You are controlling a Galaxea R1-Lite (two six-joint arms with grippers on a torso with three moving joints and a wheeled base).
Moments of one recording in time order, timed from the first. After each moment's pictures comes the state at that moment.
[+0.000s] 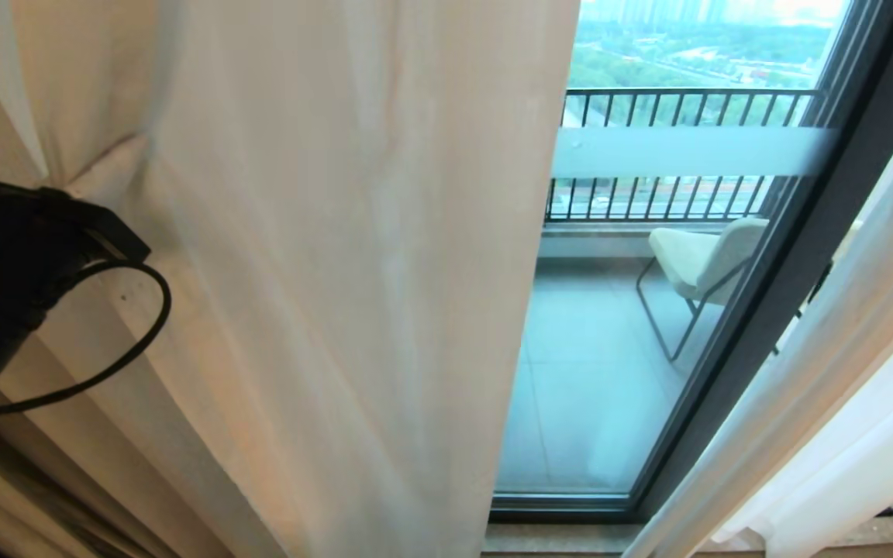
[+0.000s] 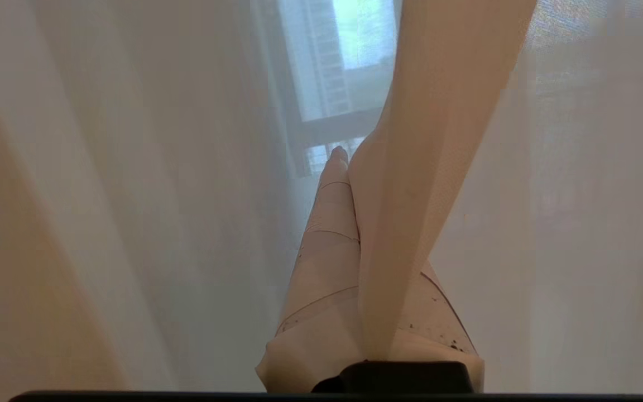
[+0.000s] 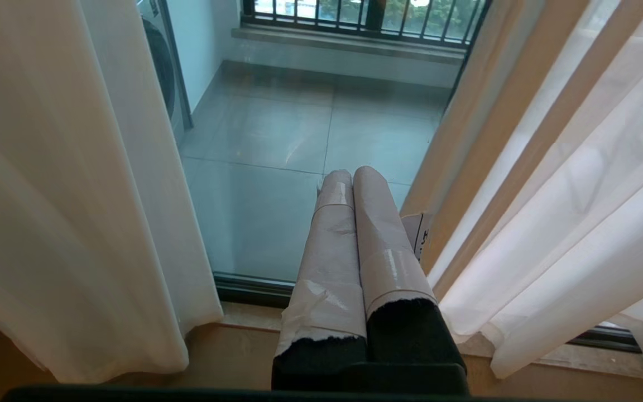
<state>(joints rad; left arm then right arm) -0.05 1.46 -0.49 -1.46 -0.16 0.09 0.00 0.00 -0.01 0.04 0.05 -0.09</state>
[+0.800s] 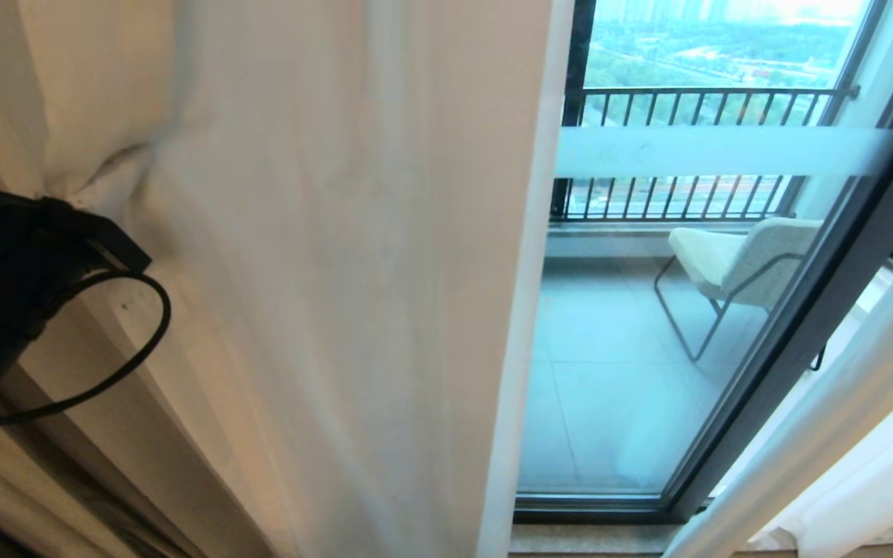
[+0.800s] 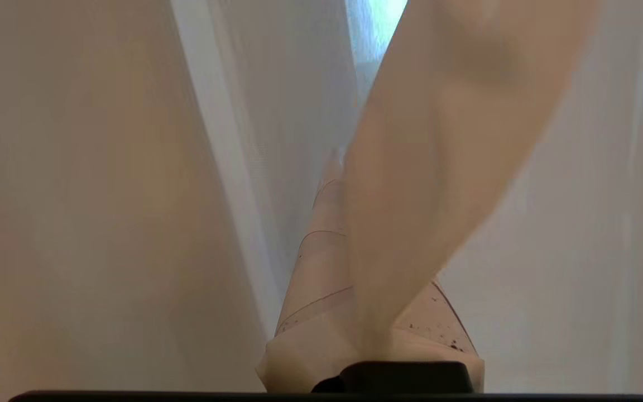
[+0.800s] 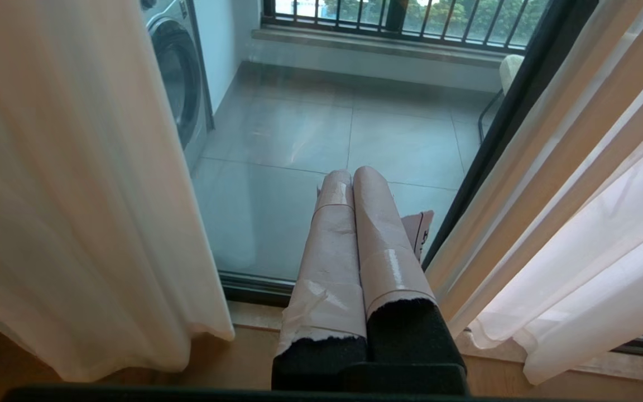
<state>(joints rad) -0.05 1.45 -0.46 -1.46 -0.16 0.09 0.00 0.00 -0.01 0.03 0.06 -0.09</state>
